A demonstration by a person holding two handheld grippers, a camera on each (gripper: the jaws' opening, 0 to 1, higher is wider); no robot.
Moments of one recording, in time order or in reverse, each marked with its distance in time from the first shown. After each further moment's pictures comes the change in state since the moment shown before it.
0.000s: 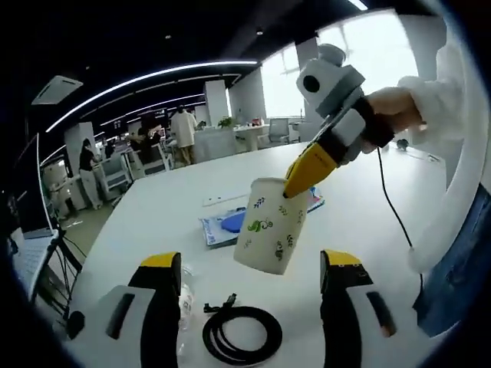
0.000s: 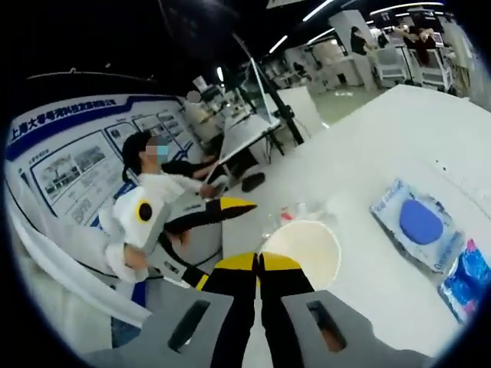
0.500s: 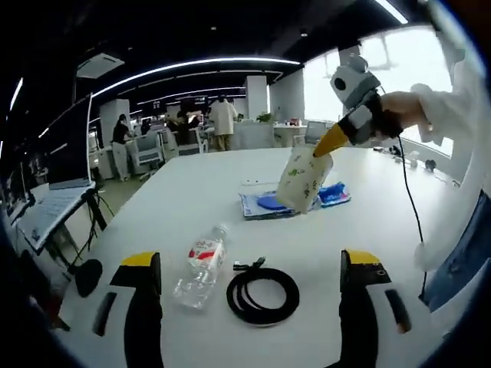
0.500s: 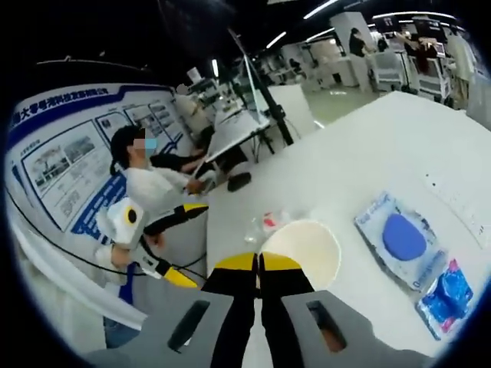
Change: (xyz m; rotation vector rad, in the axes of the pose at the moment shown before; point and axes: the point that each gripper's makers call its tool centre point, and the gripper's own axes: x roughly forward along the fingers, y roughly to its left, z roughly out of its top) left arm -0.060 0.033 -0.054 -0.187 0.054 0.163; right arm 0.001 -0.021 0.025 -0.042 0.048 -0.069
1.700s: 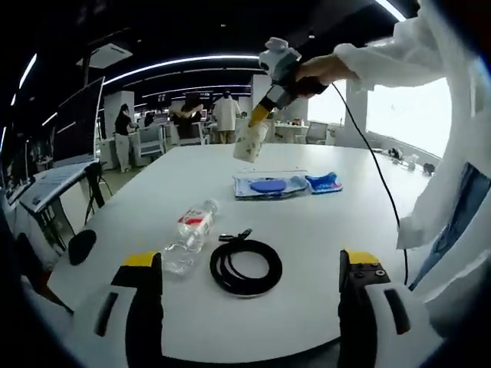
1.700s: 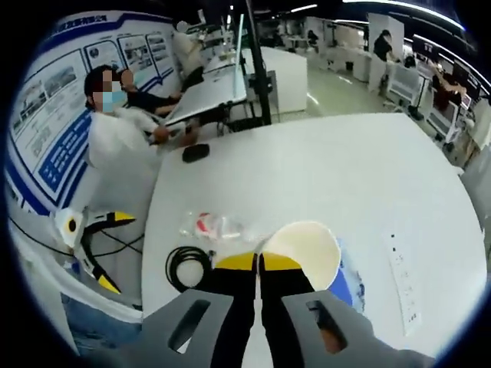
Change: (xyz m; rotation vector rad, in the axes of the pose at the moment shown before) left arm -0.014 -0.024 -0.032 -0.016 -0.017 -0.025; right arm 0.057 -0.085 0.069 -0.280 0.289 -0.162
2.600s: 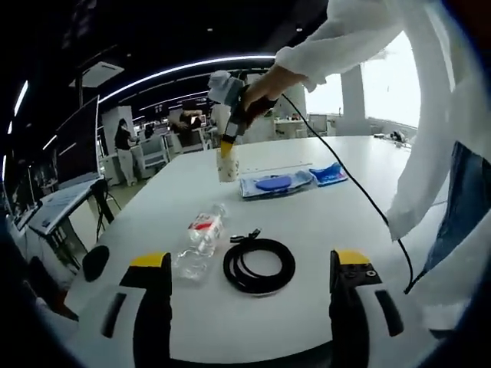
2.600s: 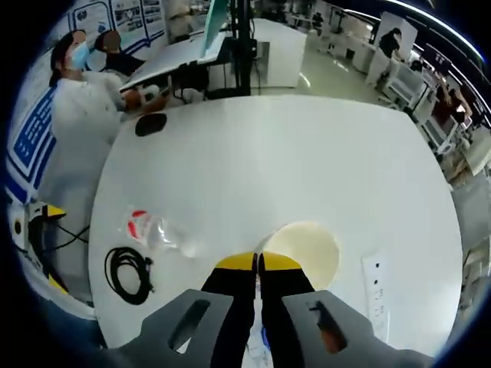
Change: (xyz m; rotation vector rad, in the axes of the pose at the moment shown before) left arm -0.002 0.007 -0.001 0.130 0.003 0.044; right arm 0.094 -0.061 0.002 -0.117 0.176 -0.136
